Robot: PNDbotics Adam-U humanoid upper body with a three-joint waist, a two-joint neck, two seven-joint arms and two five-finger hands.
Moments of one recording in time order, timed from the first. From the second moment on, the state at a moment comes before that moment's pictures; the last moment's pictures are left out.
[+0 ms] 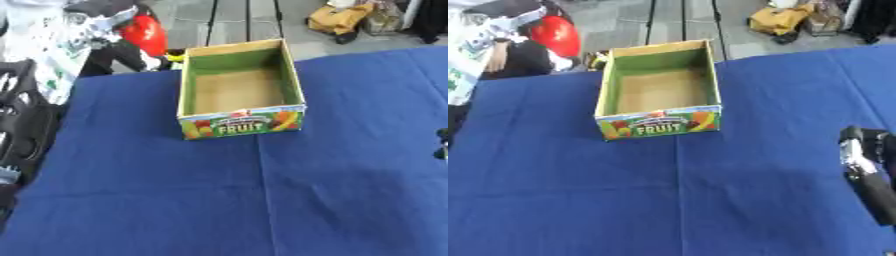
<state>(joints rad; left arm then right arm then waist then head) -1.22 0.44 -0.11 -1.15 -0.97 0.03 -0.59 -0.21 -0.32 0.01 -1.98 0.28 0.22 -0.23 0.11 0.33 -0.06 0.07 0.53</state>
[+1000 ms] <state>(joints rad) -1.27 0.26 -0.12 -0.97 -1.04 0.02 -0.49 -0.27 -0.32 0.04 -1.98 0.28 0.18 -0.20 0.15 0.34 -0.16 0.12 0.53</state>
